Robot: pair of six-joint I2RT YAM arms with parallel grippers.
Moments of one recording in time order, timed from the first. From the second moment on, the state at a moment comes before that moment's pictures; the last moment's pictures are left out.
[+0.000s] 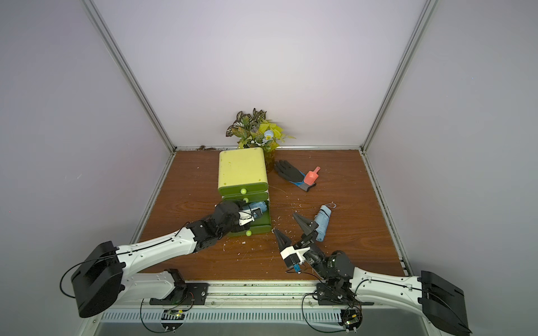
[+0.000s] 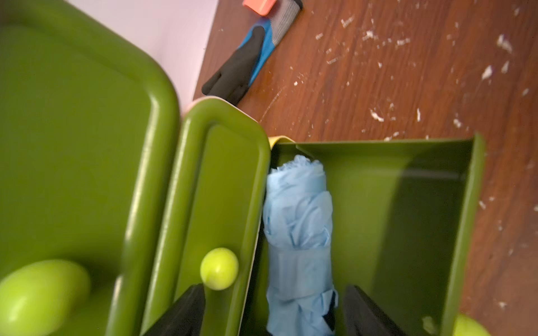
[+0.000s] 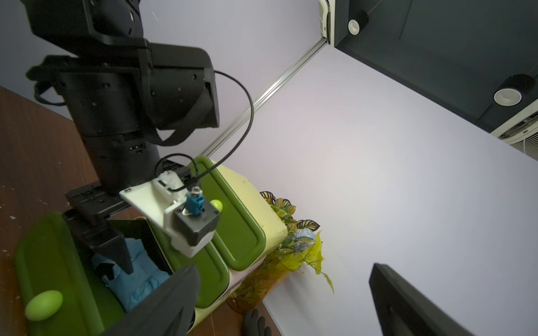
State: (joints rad) left arm -0.82 1.24 0.65 0.01 -0.26 0.70; right arm 1.21 0.73 0.01 1.15 0.40 -1.00
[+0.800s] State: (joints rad) left arm -0.82 1.13 0.68 -0.13 -0.11 -0.44; right arm 1.13 0.79 0.17 0.92 0.70 -0.55
